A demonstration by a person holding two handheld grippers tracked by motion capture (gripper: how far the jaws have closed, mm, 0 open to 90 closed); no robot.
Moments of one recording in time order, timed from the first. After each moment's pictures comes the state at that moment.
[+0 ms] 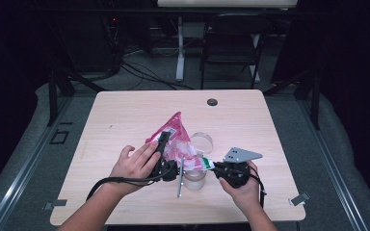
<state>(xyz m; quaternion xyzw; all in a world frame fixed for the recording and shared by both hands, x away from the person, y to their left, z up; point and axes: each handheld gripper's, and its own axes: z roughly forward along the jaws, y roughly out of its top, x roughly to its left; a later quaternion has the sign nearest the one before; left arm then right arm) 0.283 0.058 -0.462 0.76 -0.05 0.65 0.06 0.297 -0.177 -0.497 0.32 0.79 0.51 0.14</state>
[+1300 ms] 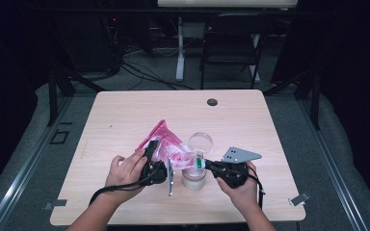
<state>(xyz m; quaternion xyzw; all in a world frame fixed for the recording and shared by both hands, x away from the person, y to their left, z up) 0.285 0.085 -0.492 0.80 0.05 0.59 0.09 0.293 -0.169 -0.488 0.31 0.78 0.52 0.14</state>
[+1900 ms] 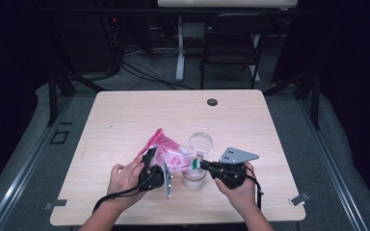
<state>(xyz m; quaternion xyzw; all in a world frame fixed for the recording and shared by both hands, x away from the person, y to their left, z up) 0.282 0.091 -0.517 0.81 0.10 0.56 0.12 0.292 -0.164 -0.487 0.30 0.79 0.52 0.14</state>
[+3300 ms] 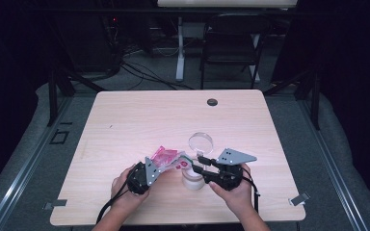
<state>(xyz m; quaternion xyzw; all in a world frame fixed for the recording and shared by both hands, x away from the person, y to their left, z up) 0.296 0.124 -0.542 0.85 0.28 0.34 0.29 0.289 -0.154 -0.488 0.31 0.77 0.54 0.14</state>
